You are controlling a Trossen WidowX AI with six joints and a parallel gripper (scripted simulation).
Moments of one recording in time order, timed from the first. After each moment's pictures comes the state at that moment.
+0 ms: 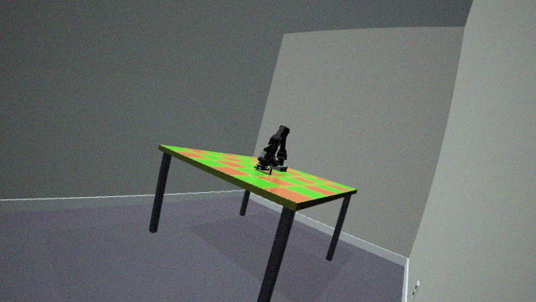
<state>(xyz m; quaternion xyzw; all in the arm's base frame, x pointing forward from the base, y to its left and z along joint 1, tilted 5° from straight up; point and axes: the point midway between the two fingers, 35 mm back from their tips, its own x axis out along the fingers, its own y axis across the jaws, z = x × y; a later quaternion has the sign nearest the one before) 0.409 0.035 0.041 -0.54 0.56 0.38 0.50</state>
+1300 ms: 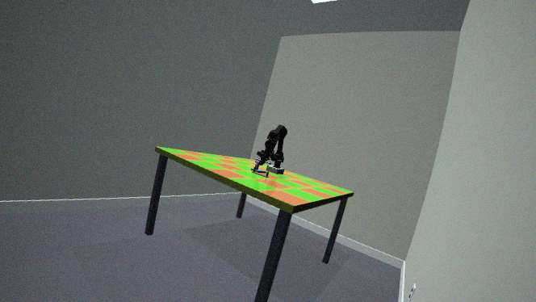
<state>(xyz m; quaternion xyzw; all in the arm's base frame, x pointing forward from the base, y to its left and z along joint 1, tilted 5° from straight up) 0.400 0.033 0.103 -0.54 0.56 0.38 0.50</state>
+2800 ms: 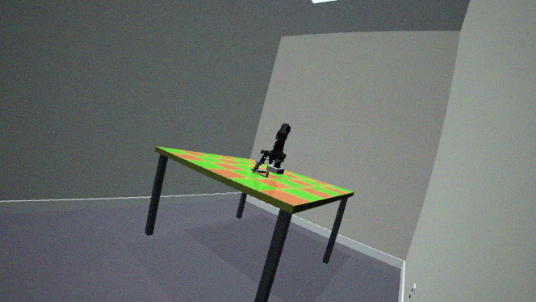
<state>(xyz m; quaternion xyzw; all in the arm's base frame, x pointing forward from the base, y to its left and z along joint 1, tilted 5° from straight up) 0.316 0.062 0.110 -0.50 0.59 0.37 0.52</state>
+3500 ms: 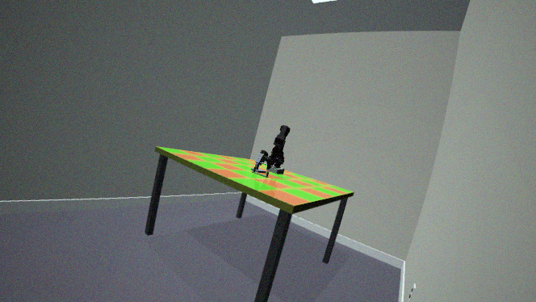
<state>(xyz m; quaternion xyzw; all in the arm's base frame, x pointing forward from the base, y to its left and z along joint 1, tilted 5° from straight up) 0.317 0.058 0.065 -0.49 0.59 0.36 0.52</state>
